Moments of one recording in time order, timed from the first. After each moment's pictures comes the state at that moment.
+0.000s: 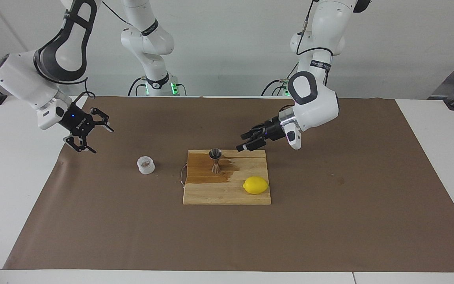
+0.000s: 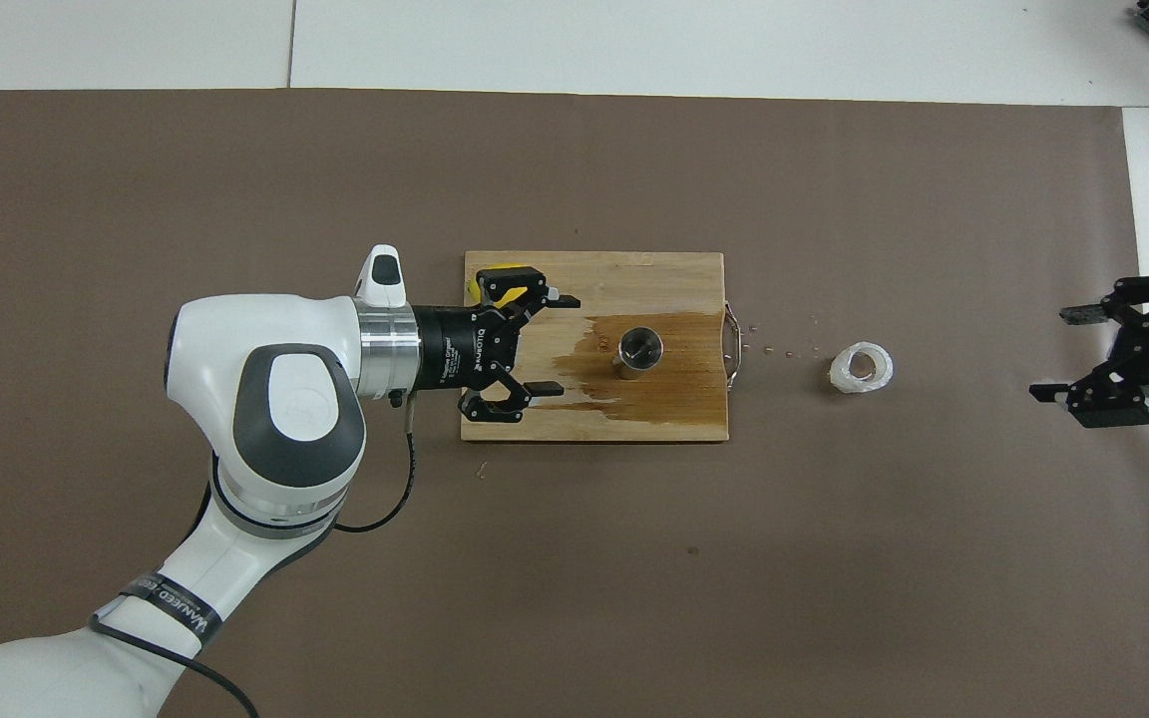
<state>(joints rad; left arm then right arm) -0.13 0.18 -0.35 -2.01 -1.15 2.26 -0.63 -0.21 0.09 -0.10 -1.98 0.56 1.95 -1.68</state>
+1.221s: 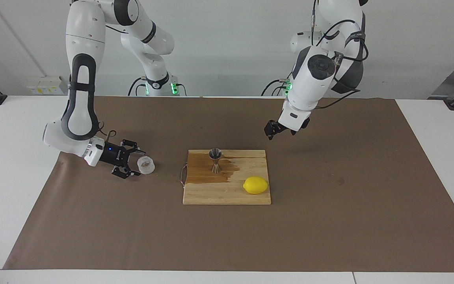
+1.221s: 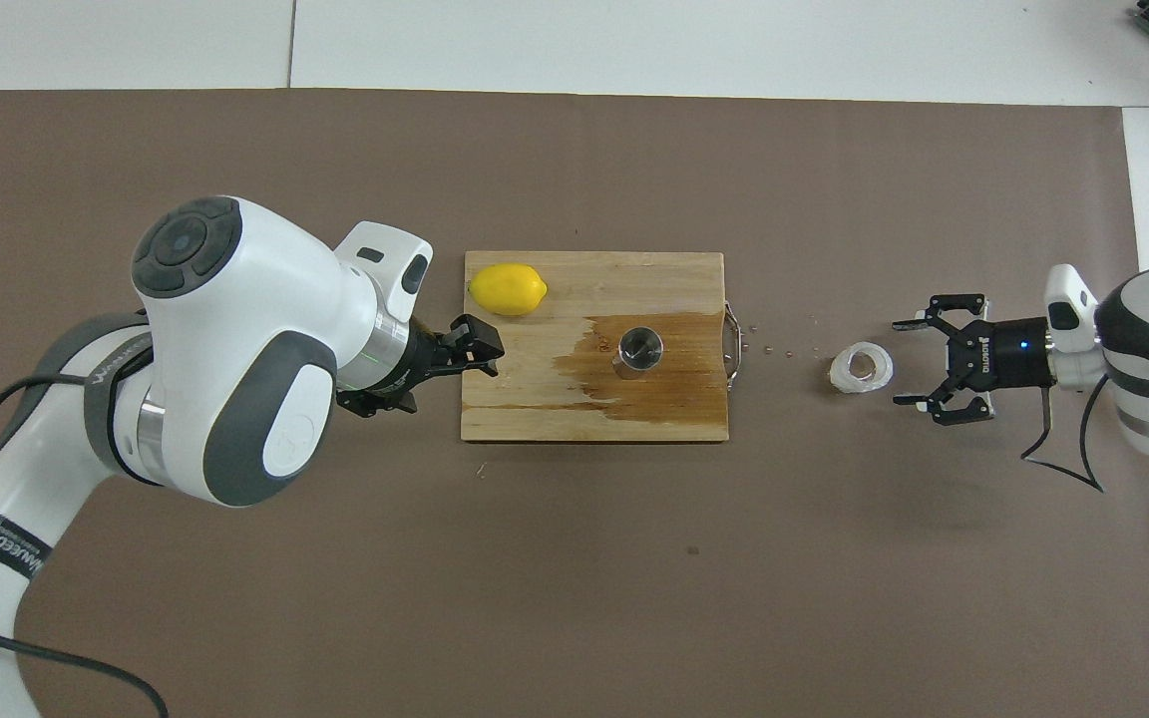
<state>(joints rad) -0.11 0.09 -0.35 -1.83 -0.06 1.85 -0.64 -0.18 0.40 -0.08 -2.02 0.92 1.91 -2.29</state>
